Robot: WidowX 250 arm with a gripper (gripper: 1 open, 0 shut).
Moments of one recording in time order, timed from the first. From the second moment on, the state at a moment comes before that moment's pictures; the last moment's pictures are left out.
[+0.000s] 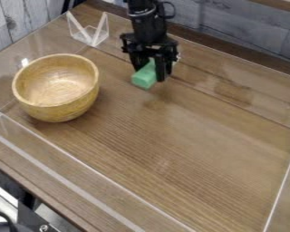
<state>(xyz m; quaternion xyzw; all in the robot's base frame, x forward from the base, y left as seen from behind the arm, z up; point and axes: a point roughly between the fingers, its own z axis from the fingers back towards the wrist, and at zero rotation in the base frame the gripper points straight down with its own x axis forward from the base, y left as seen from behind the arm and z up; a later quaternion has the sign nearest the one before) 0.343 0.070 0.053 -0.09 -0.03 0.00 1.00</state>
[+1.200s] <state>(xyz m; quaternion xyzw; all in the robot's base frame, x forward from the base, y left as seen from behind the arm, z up) 0.356 0.051 0.050 -0.09 0.01 0.03 1.00</state>
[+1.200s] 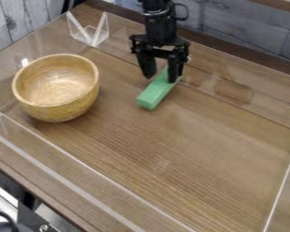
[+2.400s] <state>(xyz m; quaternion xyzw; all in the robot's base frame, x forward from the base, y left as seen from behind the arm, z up) 0.336 0.084 0.103 -0.12 0.00 0.01 0.99</state>
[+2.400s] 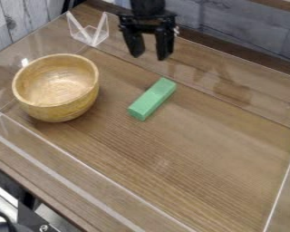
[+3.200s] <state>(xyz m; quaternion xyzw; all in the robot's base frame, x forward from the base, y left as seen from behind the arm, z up) 0.333 0.117 0.132 -0.11 0.00 -0.06 0.99</state>
